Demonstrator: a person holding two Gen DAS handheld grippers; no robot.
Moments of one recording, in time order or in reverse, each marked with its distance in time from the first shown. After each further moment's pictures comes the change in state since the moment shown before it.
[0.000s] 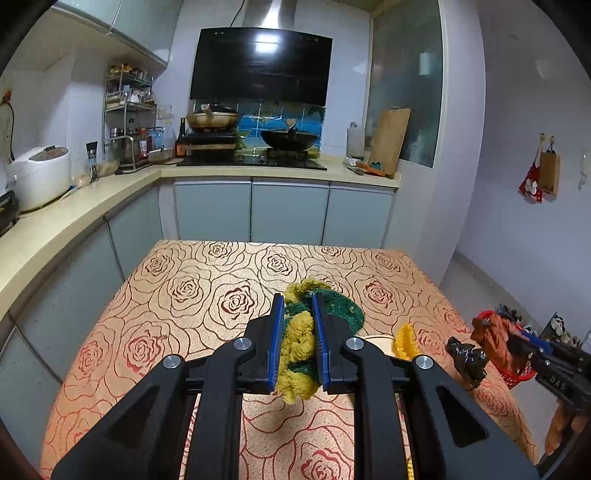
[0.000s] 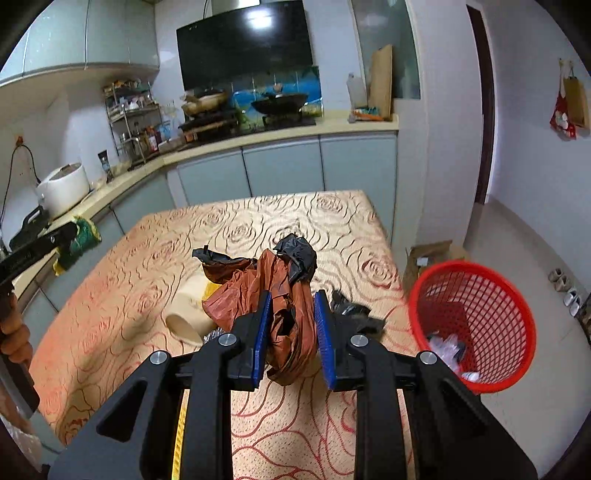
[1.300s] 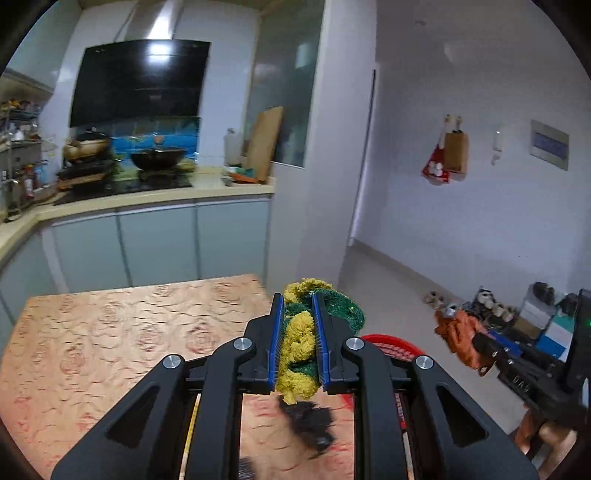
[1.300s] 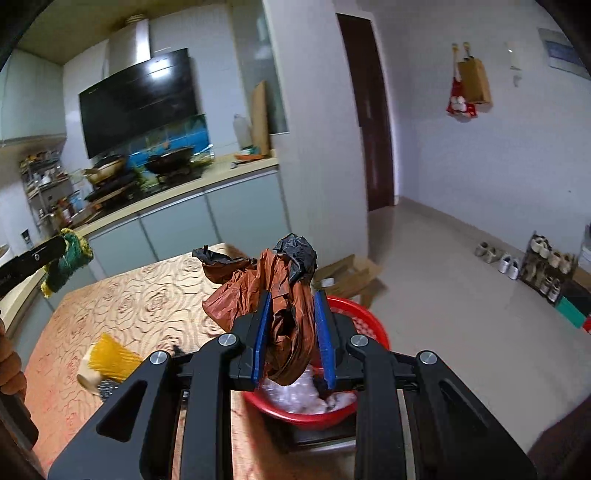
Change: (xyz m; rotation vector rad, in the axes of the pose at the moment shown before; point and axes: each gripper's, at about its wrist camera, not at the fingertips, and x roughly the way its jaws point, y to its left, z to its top) left arm 0.042 -0.210 0.043 0.149 -0.009 -0.385; right arm -0.070 -0.158 0.005 0.227 -0.134 -0.319
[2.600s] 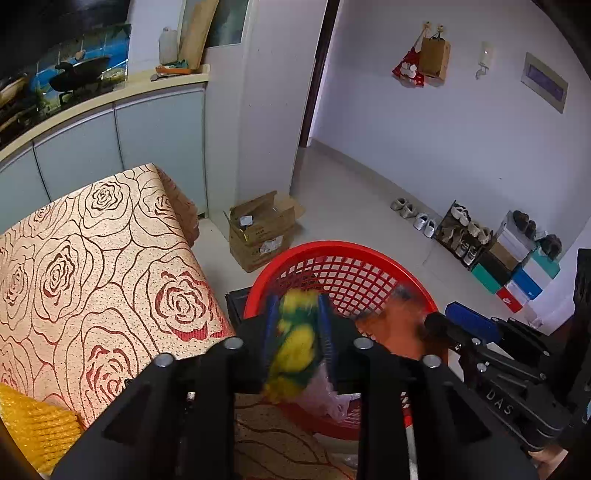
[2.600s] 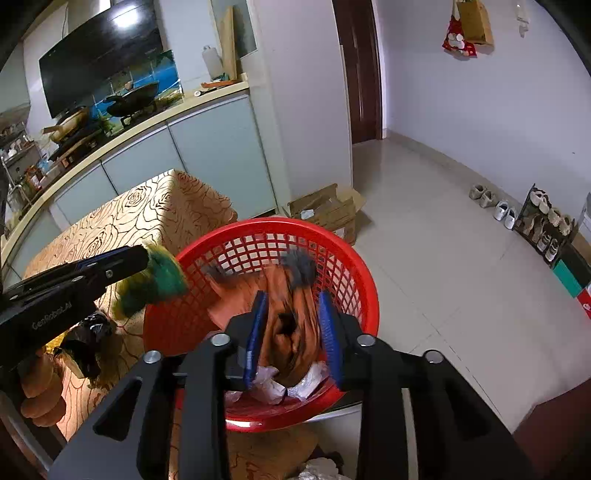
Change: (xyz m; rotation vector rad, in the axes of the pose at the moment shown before) left arm 0.174 -0.068 -0.078 0.043 0.396 -0.157; right arm 0.114 -0.029 -0.041 0.023 0.270 -0.035
